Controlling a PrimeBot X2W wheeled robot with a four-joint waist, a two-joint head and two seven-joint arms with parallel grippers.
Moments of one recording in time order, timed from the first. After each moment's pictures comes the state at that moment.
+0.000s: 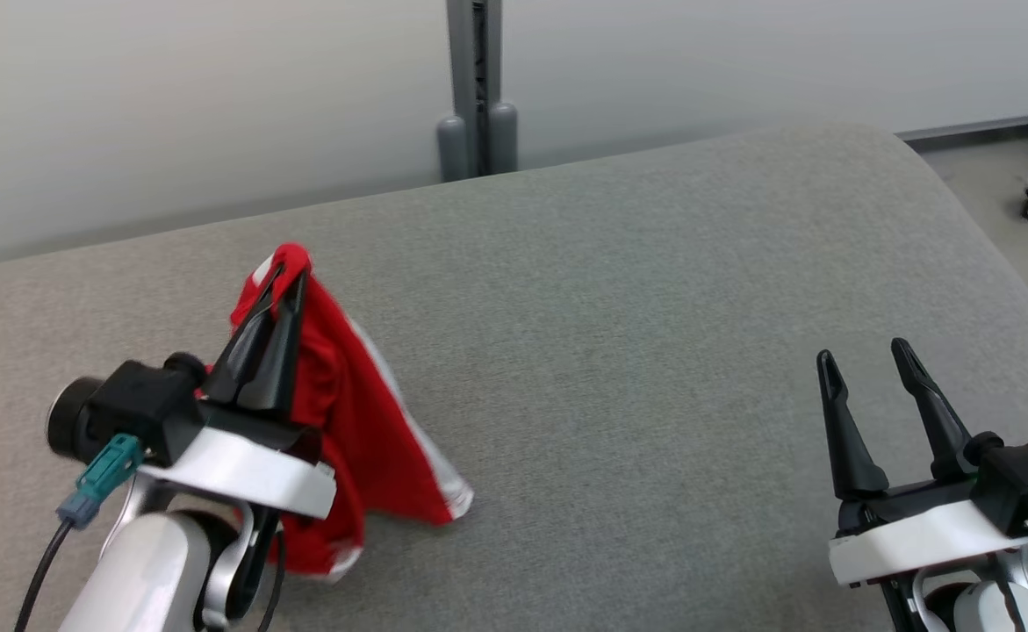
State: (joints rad) left arm -0.19 0.29 -0.28 -0.09 -0.39 0.09 -0.08; right arm -0.07 -0.06 0.04 0.02 0.15 0.13 -0.17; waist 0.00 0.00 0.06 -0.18
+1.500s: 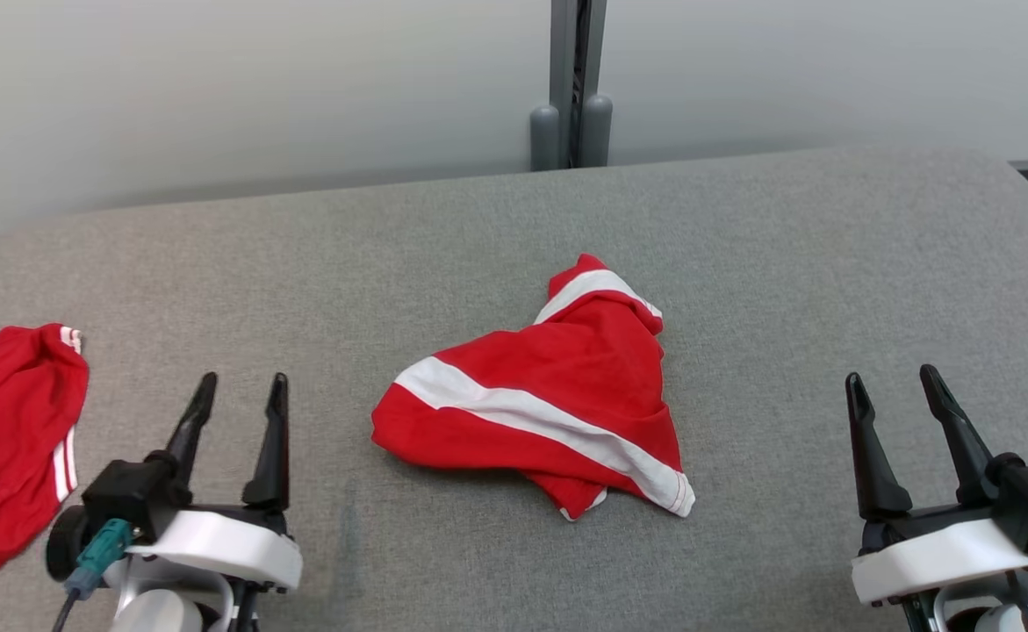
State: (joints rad) left arm -0.13 0.22 -0.22 0.23 -0.41 0.07 -0.26; right arm -0.04 -0.05 -0.02 0.05 0.13 0.13 -0.17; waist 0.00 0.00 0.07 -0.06
